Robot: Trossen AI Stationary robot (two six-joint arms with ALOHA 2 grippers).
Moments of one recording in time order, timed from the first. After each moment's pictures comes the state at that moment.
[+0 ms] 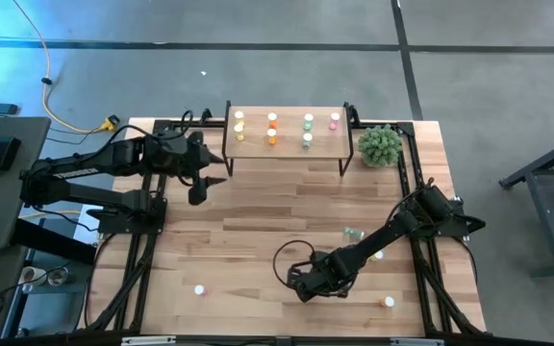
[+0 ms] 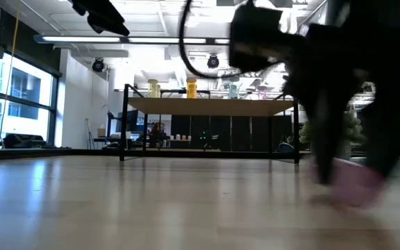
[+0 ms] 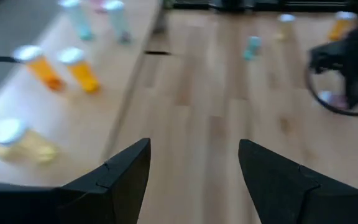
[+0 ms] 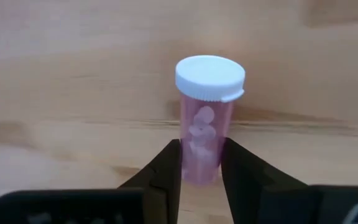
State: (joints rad) left arm 0.30 0.90 0.97 -0.69 -0.01 0.08; right arm 0.54 2.01 1.33 -0.49 -0.02 2.22
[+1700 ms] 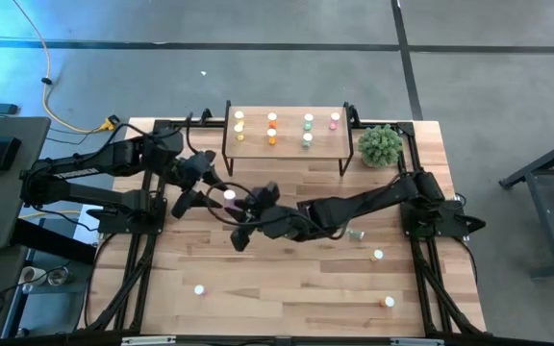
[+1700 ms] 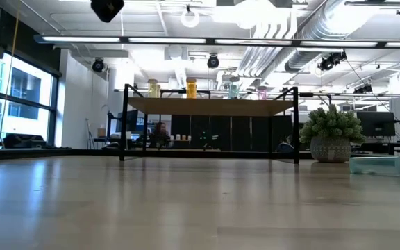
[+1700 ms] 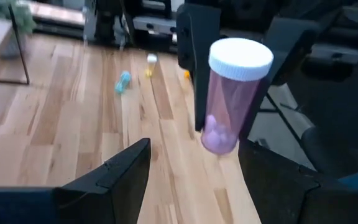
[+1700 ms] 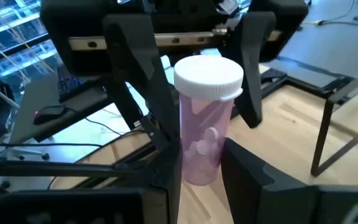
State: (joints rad) left arm 0.30 0.90 0.97 -0.55 0.50 -0.09; right arm 0.29 2.00 1.88 -0.21 0.63 0.52
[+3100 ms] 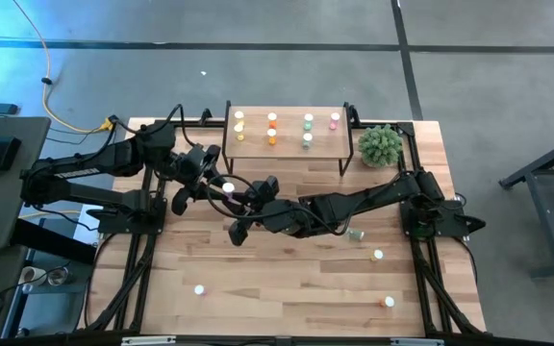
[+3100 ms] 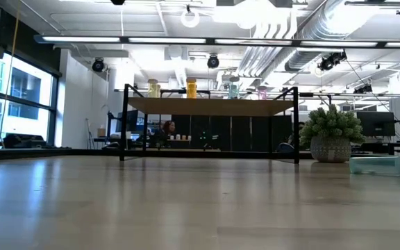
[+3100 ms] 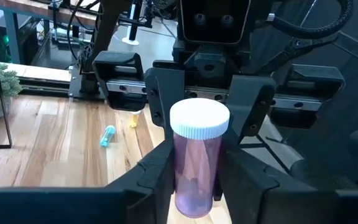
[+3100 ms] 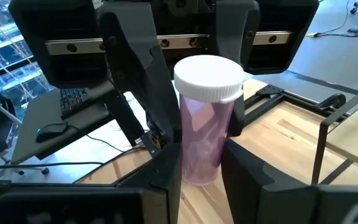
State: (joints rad) left arm 0.30 0.91 0.97 -0.31 0.55 -0.15; right arm 0.28 2.00 1.93 -0.20 0.65 0.49
